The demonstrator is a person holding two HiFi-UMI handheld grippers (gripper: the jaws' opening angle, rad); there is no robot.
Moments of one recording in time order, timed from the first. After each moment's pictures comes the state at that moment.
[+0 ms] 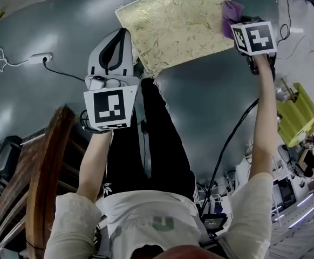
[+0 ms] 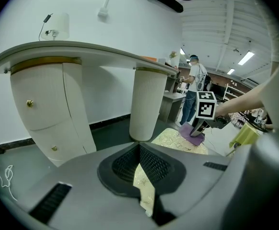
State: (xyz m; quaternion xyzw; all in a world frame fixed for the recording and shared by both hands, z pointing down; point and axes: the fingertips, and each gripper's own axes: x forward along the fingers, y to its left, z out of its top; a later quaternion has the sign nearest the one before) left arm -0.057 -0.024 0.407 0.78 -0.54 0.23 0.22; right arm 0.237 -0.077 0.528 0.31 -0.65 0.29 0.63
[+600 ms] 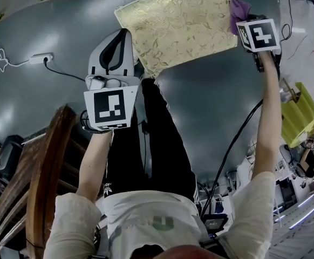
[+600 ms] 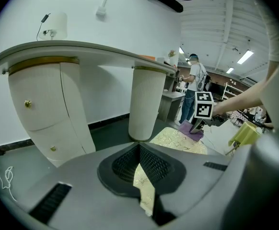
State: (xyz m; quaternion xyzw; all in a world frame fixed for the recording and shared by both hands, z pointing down) left arm -0.051 -0.023 0.412 0.78 -0.53 0.24 0.22; right arm 0.265 -0.090 0.536 0.32 -0.63 0.27 0.65
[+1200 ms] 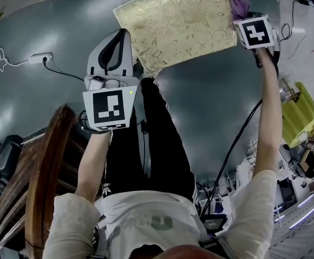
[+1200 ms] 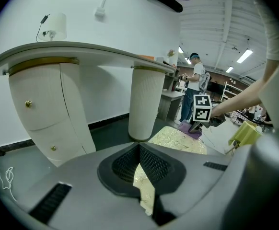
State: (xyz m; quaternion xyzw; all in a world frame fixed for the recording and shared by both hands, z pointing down) left arm -0.050 -0.017 0.413 0.78 -0.53 0.24 0.22; right arm 0.277 -0.094 0.548 0.32 -0.62 0.21 0.68
